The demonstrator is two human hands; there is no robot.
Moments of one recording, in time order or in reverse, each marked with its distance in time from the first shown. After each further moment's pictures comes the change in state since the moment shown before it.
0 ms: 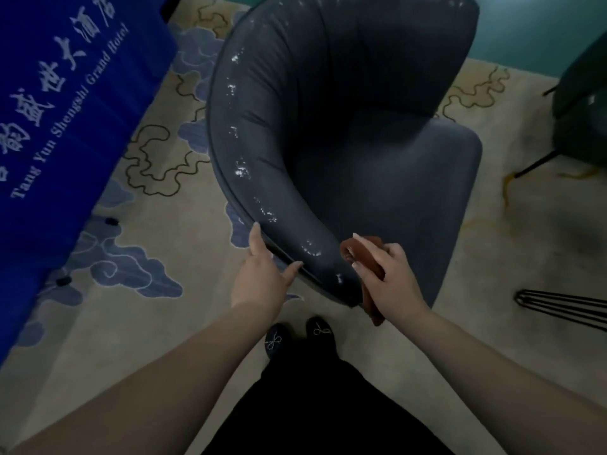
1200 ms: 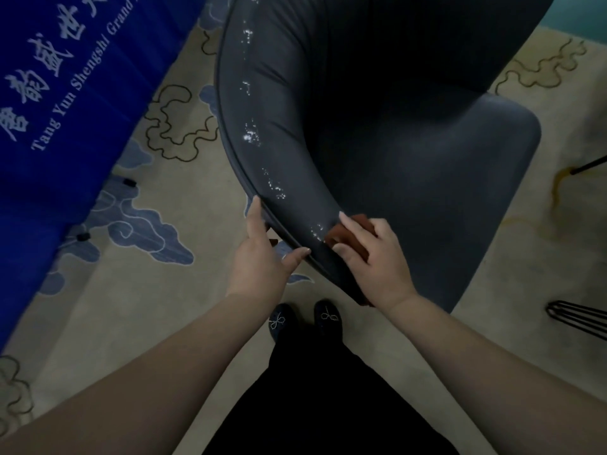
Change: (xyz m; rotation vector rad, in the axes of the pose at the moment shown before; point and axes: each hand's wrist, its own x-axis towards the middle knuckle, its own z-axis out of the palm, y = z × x) left_hand 0.001 -0.004 0.010 -0.211 0.066 -0.018; right_hand 0.038 0.010 0.039 -0.213 -0.089 -0.188
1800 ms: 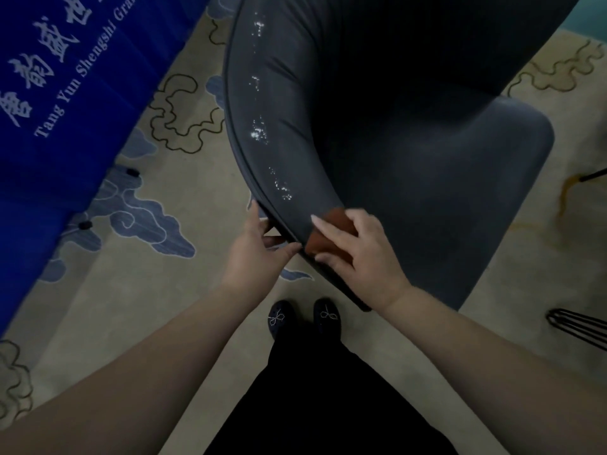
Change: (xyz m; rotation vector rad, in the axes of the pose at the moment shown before) left_hand 0.019 -0.017 -0.007 -0.368 -0.114 -0.014; right_hand 0.017 -0.025 -0.003 -0.079 -0.108 -0.316
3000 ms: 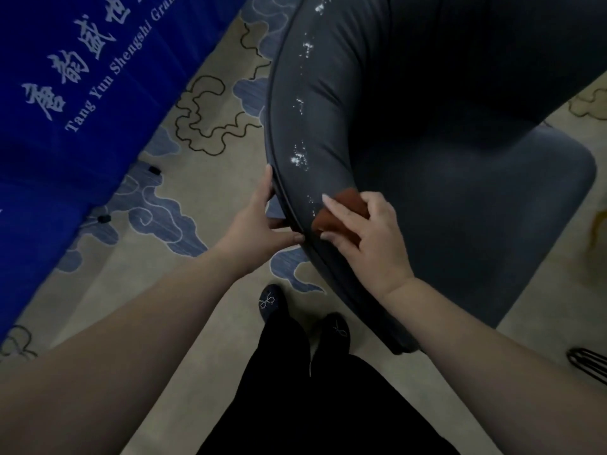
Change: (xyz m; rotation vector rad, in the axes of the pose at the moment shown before) left_hand 0.061 0.026 -0.062 -0.074 -0.174 0.010; right_hand 0.078 -0.015 0.015 0.005 0.093 0.056
